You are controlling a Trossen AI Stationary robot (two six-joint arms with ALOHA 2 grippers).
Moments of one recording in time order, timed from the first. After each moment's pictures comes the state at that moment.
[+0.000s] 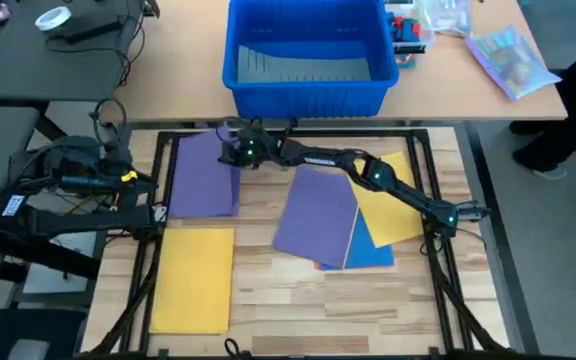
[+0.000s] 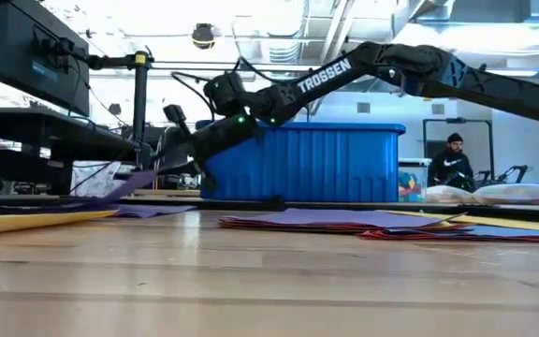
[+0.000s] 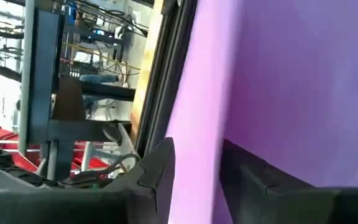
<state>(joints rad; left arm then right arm) 0.31 0.57 1.34 -1.43 0.00 -0.35 -0.36 2.69 2.36 -0.06 -0.26 1.17</state>
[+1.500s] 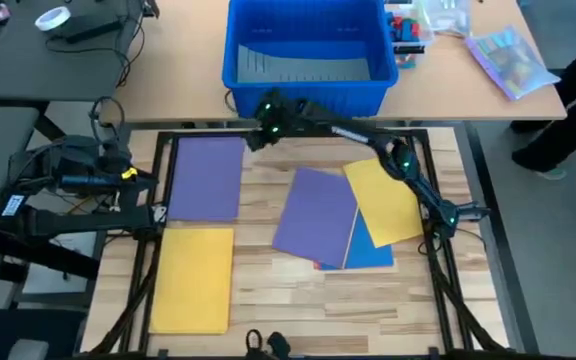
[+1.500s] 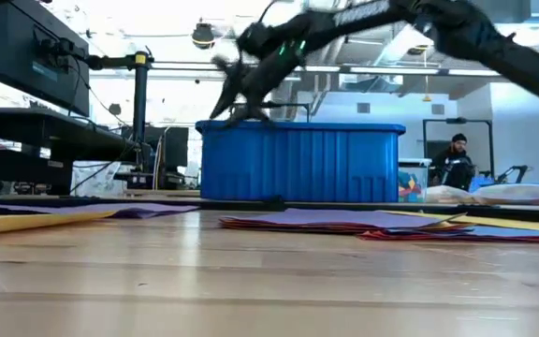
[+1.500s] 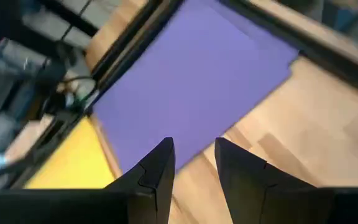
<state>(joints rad) 0.31 0.58 1.33 -1.39 -0.05 -0.37 -0.44 2.35 2.36 -0.77 -0.29 0.44</state>
